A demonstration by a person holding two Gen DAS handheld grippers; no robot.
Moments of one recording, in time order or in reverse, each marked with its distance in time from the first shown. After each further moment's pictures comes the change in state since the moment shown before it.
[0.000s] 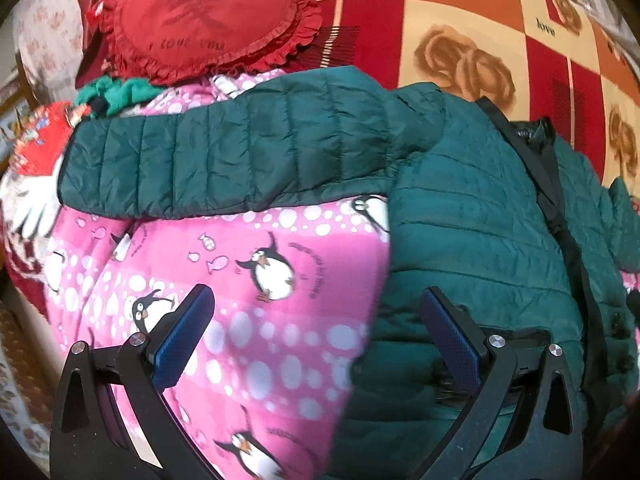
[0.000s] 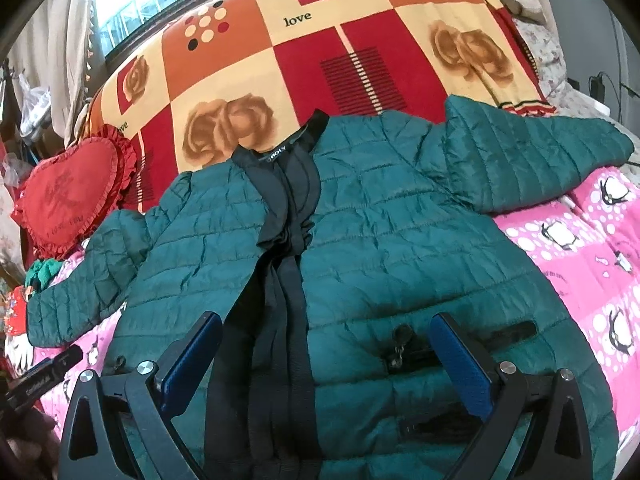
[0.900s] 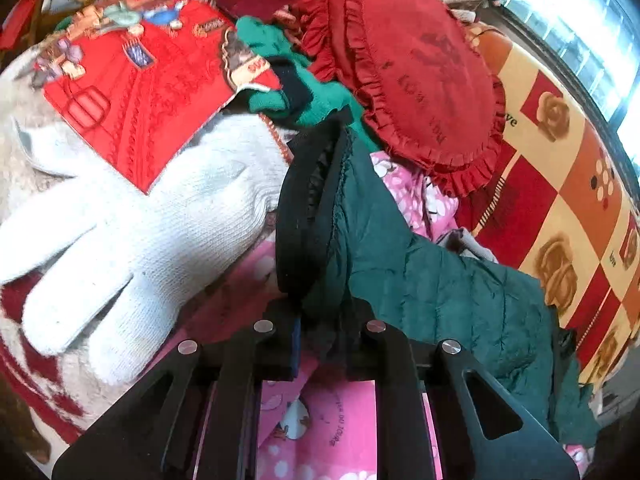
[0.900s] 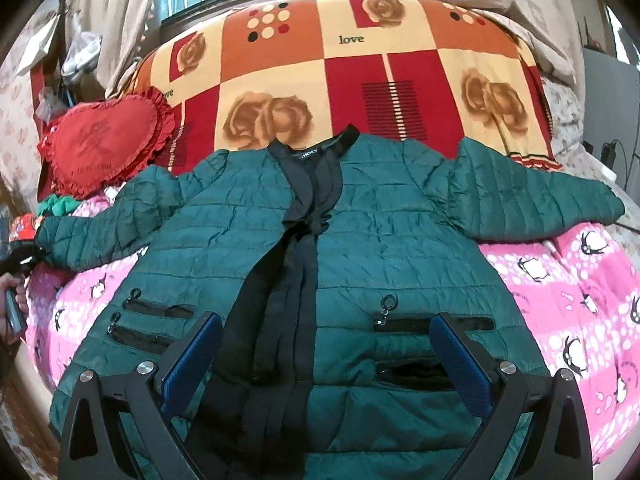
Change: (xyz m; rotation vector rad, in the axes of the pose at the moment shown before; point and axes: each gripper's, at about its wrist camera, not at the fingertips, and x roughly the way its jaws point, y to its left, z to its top) left arm 0.057 0.268 0.070 -0.499 -0.150 -0.118; right arm -0.046 0.015 -0.028 -0.204 -0.069 -0.041
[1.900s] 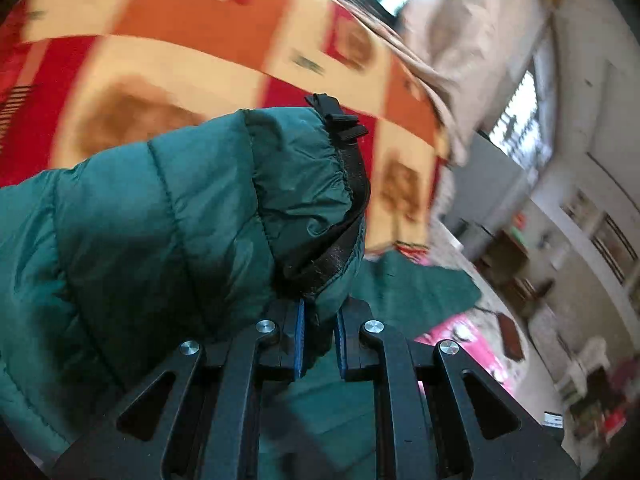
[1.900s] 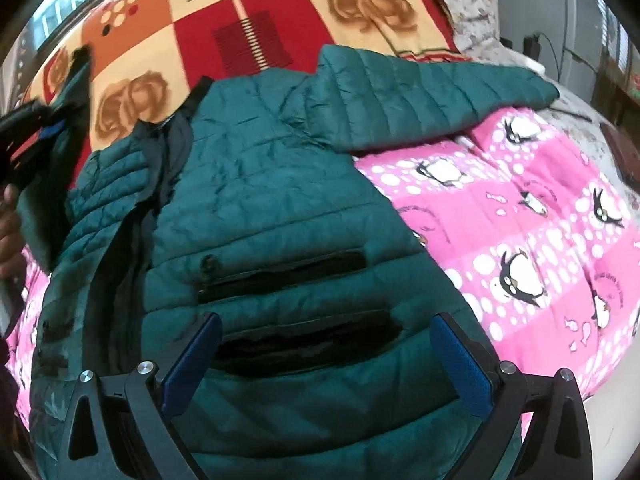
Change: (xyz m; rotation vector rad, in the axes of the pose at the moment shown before) left arm 0.021 -0.462 -0.177 0.548 0.310 -0.840; right arm 0.033 -0.115 -0.022 0.317 0.228 -0.187
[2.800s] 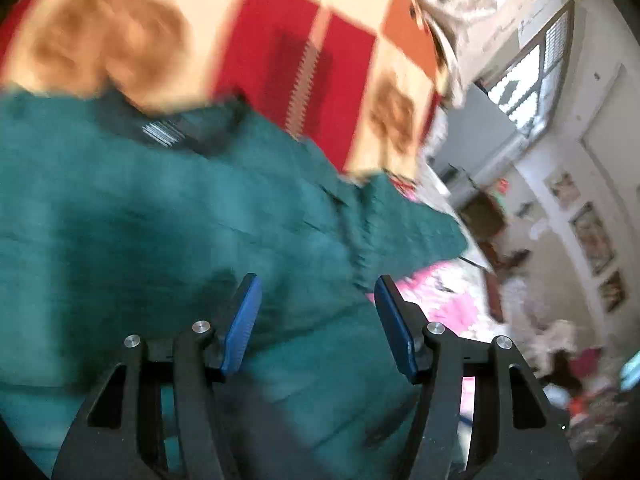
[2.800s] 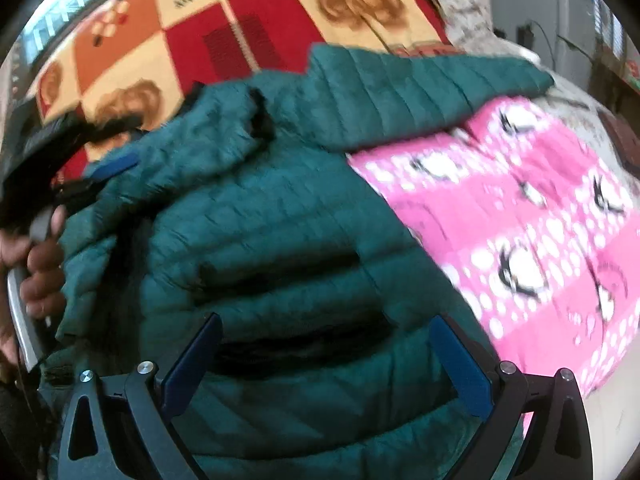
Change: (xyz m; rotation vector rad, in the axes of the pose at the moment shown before) left arm 0.016 0.018 -0.027 -0.065 0.185 -0.006; right arm -0.012 0.010 0.016 -0.040 -0.065 0.015
